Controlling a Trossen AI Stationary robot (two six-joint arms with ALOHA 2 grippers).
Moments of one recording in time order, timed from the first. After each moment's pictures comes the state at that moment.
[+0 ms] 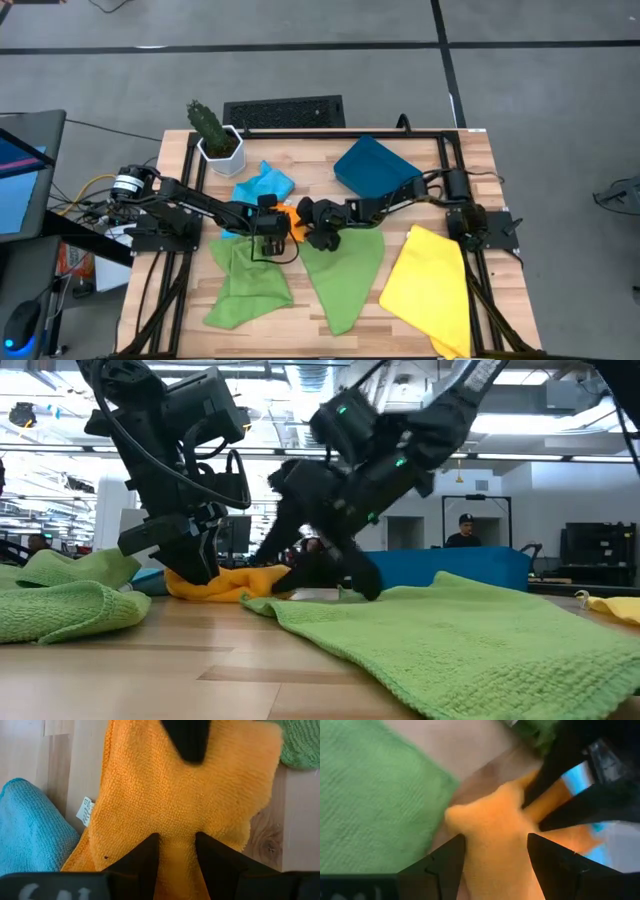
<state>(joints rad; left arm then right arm) -0.09 1.59 0.72 -0.29 -0.34 -0.06 0.02 2.11 1.16 0.25 -0.02 -1.10</state>
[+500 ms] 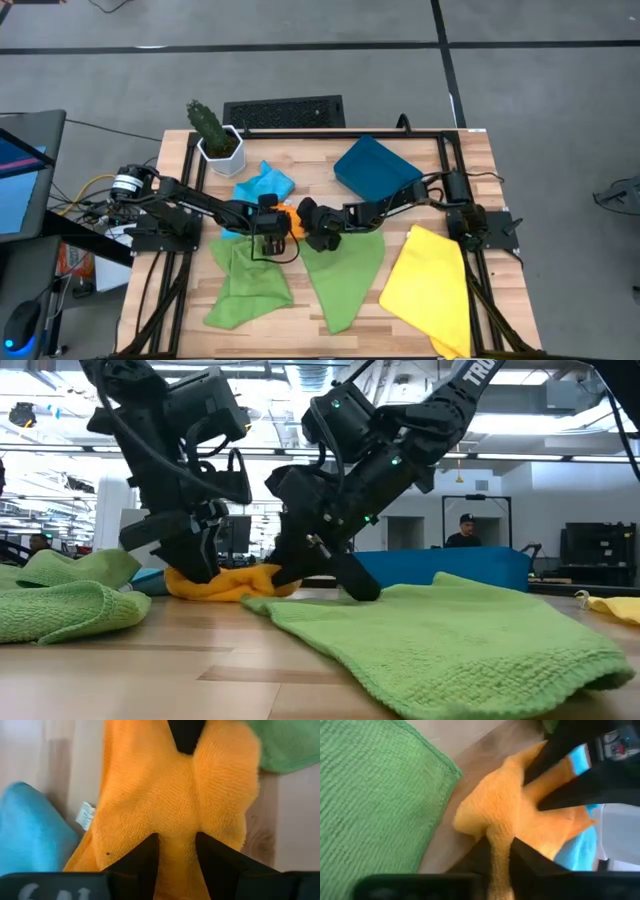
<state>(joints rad) -0.09 1.57 0.74 -0.31 -0.32 -0.06 0.05 2.11 1.18 0.18 0.16 -1.11</state>
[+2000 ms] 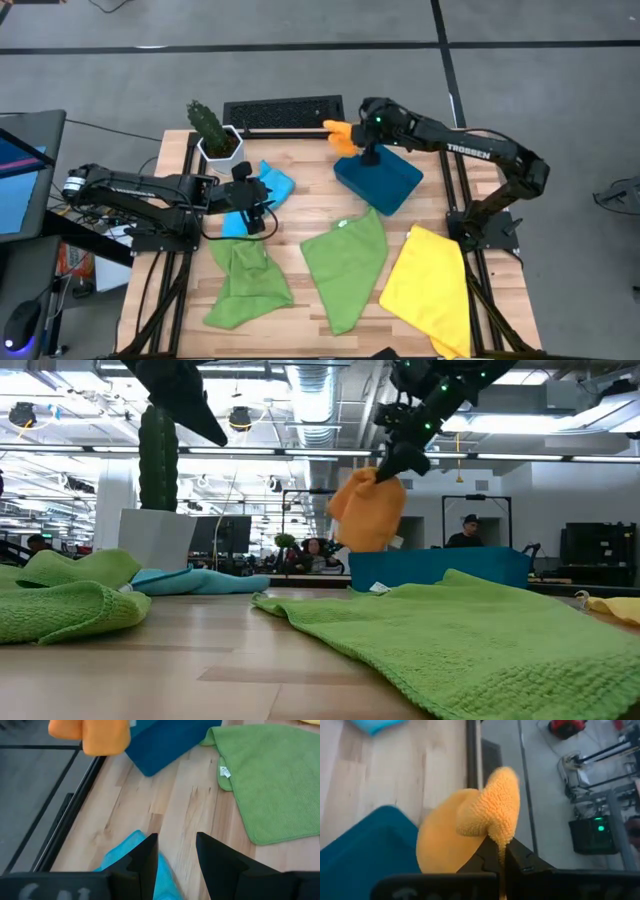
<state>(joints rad) -0.08 1.08 0.92 -0.62 -0.43 -0.09 -0.50 1.51 1.22 -0.40 0.13 -0.81</state>
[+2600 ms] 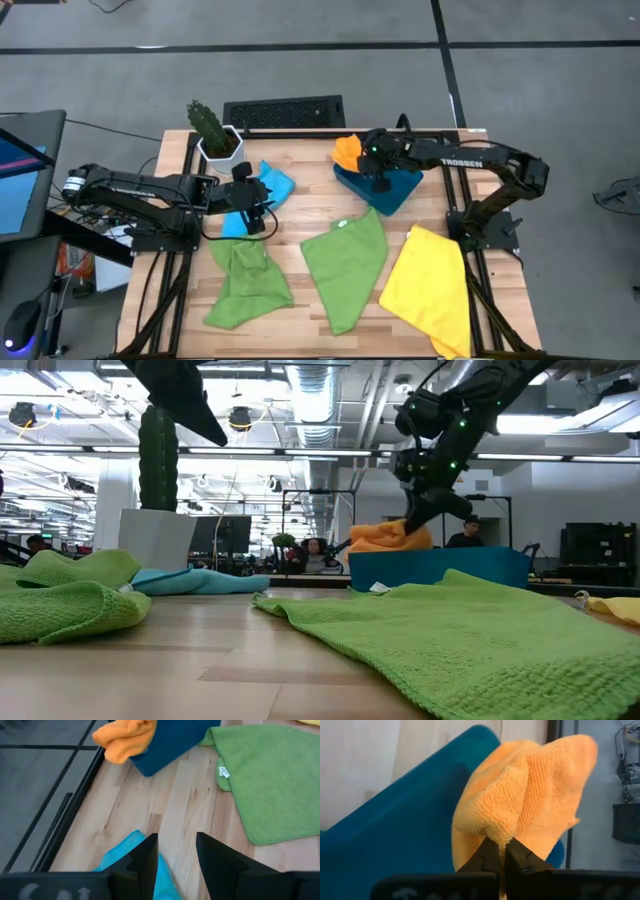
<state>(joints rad) -0.08 1.08 0.92 -0.62 -0.43 -0.09 -0.44 1.51 0.97 -0.43 0.16 -0.78</state>
